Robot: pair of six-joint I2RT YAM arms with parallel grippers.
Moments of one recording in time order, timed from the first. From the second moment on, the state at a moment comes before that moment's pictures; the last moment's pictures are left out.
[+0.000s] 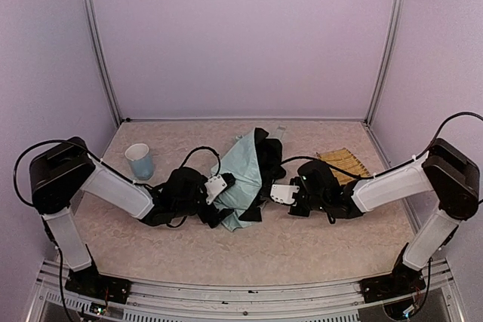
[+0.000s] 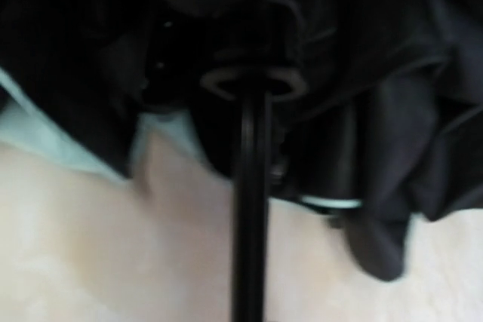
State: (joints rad) left arm -0.86 1.81 0.70 0.55 -0.08 0.30; right arm 0.84 1.64 0.69 0.29 0.18 -0.79
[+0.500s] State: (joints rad) left arm -0.90 1.46 0.78 0.04 0.11 0.27; right arm 0.91 1.65 0.67 0.35 0.25 -0.82
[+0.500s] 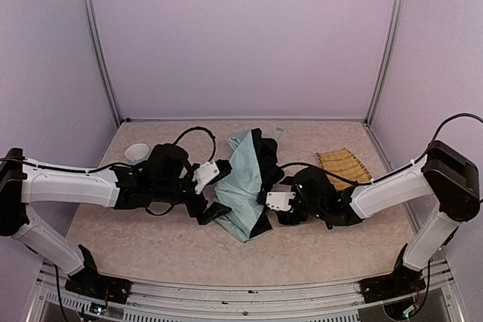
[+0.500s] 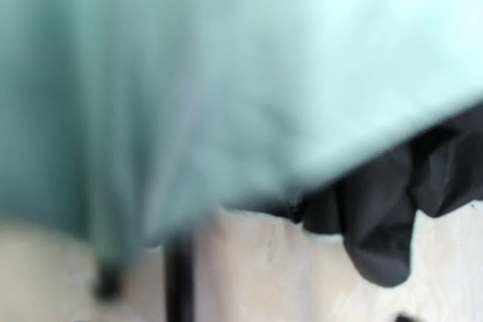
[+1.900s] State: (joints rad) left arm -0.67 1.96 1.03 0.11 0.47 -0.31; right arm 0.64 1.64 0.84 -0.24 -0.05 0.60
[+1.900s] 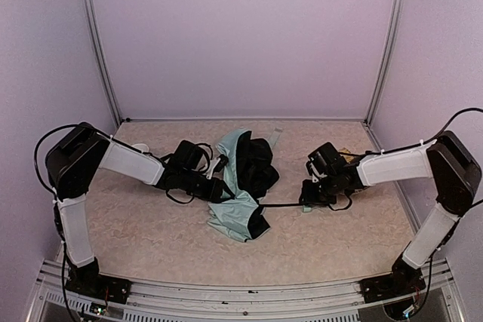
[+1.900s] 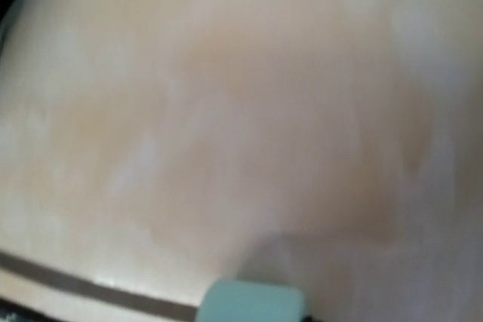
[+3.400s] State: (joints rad) left arm -0.73 1.98 1.12 0.16 0.39 -0.28; right arm 0.53 1.78 1.41 -0.26 -0.35 0.24
